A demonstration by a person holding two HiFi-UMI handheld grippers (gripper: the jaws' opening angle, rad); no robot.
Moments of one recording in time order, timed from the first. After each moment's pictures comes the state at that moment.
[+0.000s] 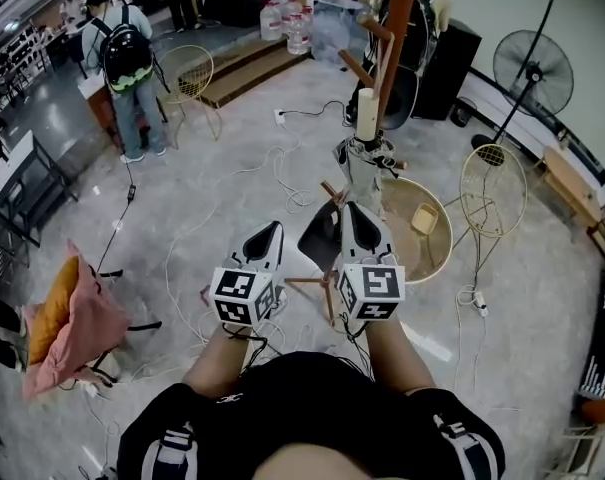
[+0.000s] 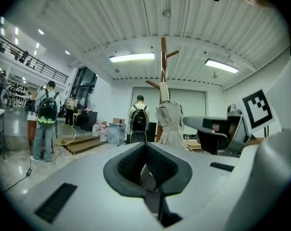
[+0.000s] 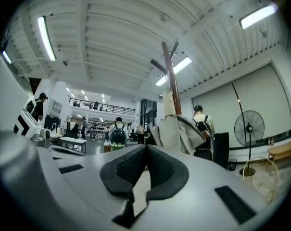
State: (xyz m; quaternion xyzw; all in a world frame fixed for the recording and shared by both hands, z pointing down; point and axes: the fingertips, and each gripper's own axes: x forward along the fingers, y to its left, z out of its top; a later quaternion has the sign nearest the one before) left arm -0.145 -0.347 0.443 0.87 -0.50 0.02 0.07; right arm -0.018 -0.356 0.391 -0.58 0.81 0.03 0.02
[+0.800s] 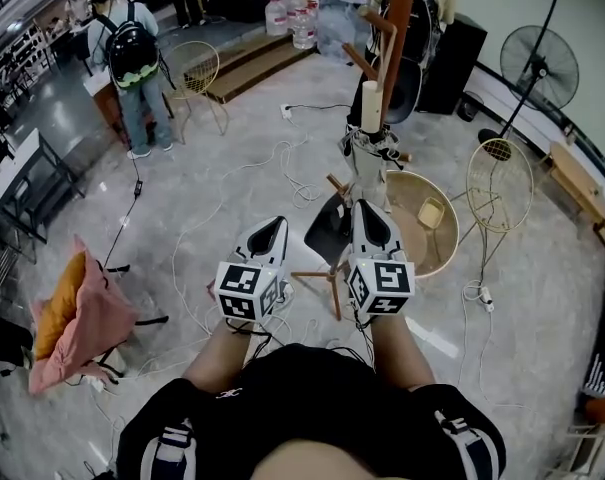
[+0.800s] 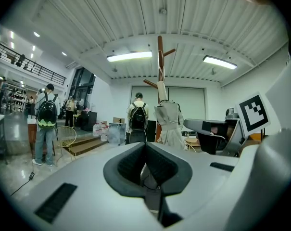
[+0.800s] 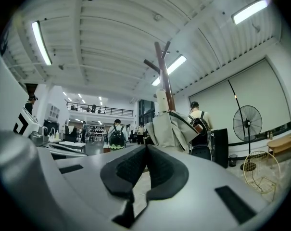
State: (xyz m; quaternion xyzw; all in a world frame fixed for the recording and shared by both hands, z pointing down) left arm -0.142 -0.341 0.440 0.87 -0.49 0.04 0.06; right arm -0.001 -0.354 0.402 -0.59 0.81 0.00 0.04
